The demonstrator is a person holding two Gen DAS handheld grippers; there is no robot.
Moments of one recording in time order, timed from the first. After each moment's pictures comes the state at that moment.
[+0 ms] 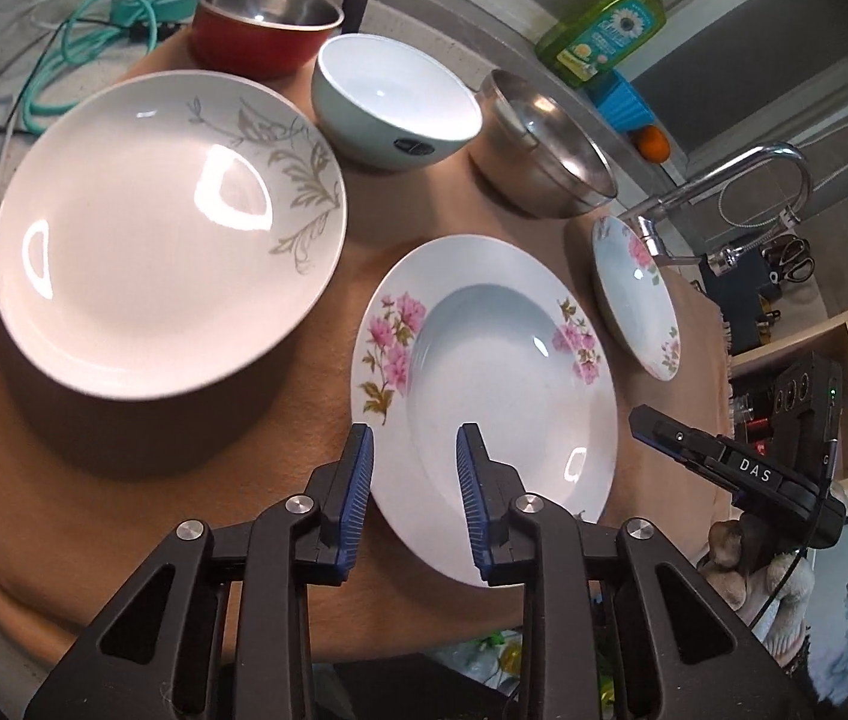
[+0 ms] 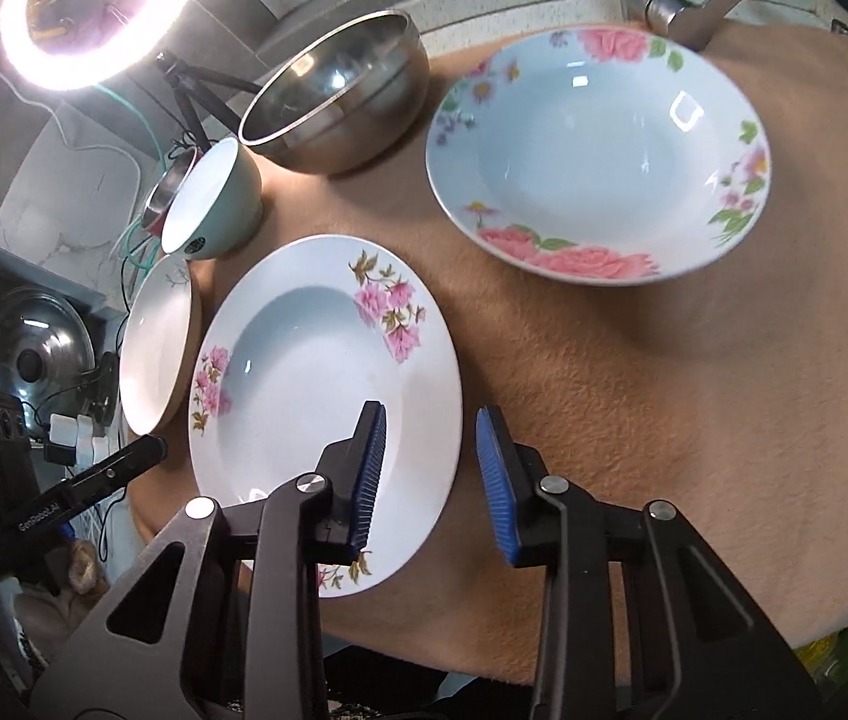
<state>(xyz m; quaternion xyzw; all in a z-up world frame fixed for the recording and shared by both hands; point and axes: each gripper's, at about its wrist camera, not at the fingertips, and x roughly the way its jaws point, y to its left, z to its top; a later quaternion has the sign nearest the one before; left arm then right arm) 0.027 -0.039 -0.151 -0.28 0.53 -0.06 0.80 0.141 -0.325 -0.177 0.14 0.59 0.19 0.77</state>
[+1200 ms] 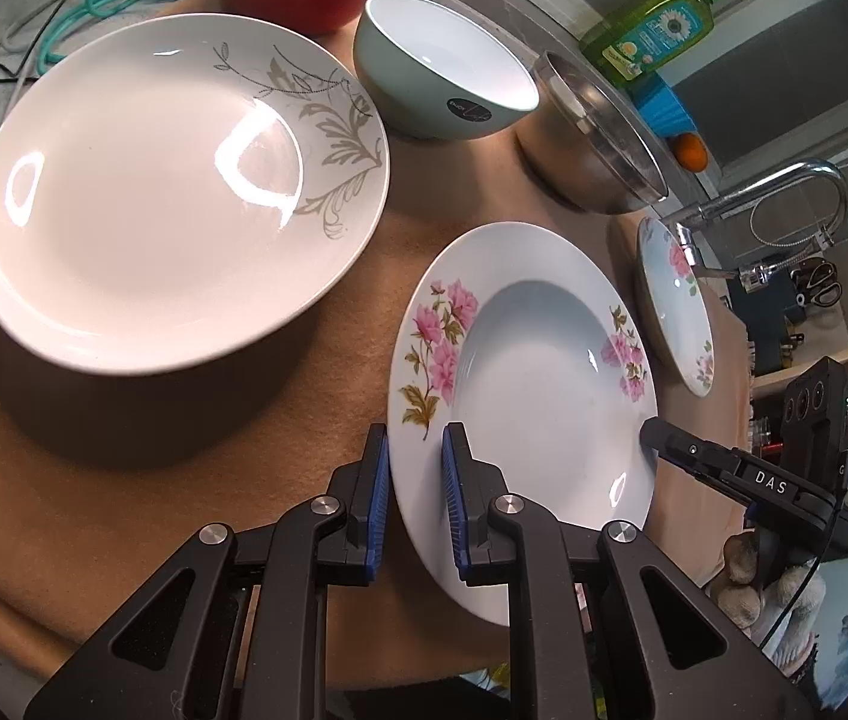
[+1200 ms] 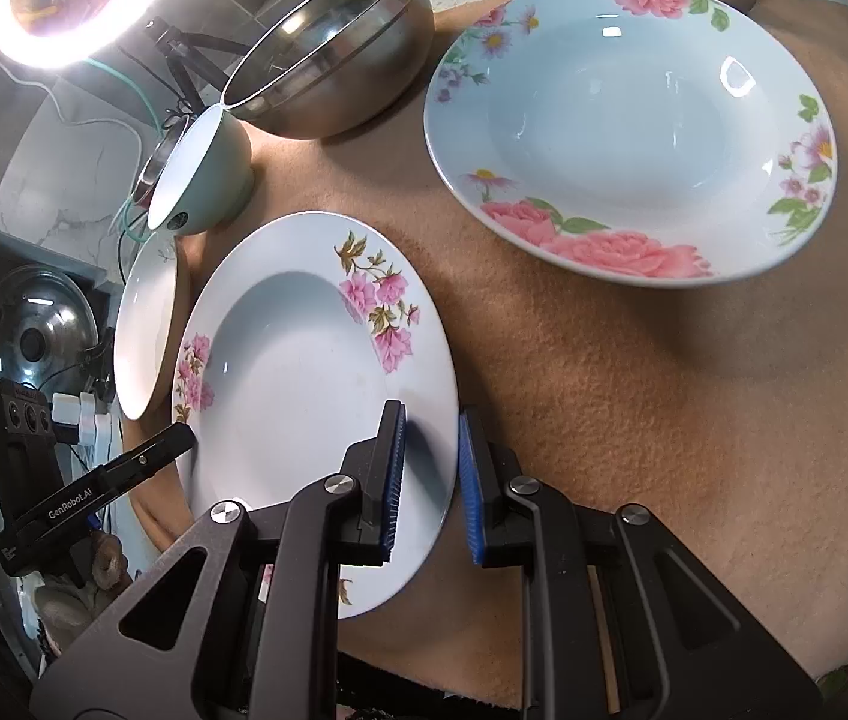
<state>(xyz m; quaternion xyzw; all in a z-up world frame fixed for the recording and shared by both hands) 0.032 -0.040 -0.179 -0.29 0.54 -0.04 0.79 0.152 -0.323 -0.199 0.13 0.62 0.22 0.74</state>
